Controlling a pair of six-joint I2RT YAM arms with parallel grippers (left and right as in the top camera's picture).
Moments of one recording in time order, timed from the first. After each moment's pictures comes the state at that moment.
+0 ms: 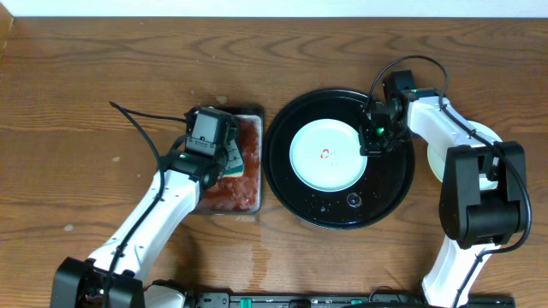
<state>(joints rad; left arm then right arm) -0.30 1.42 0.86 -0.48 -0.07 -0.62 0.13 2.02 1.33 -0.84 -0.30 0.04</state>
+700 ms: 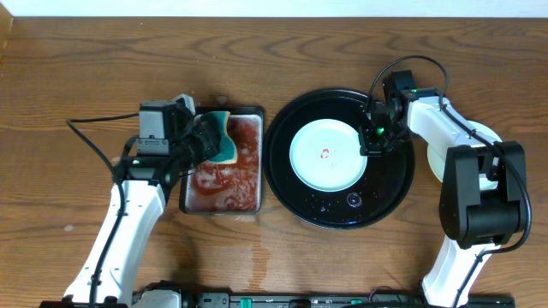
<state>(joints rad) -0.04 1.31 0.86 -0.44 0.37 -0.52 0.13 2.02 1.33 -0.84 -0.30 0.04</state>
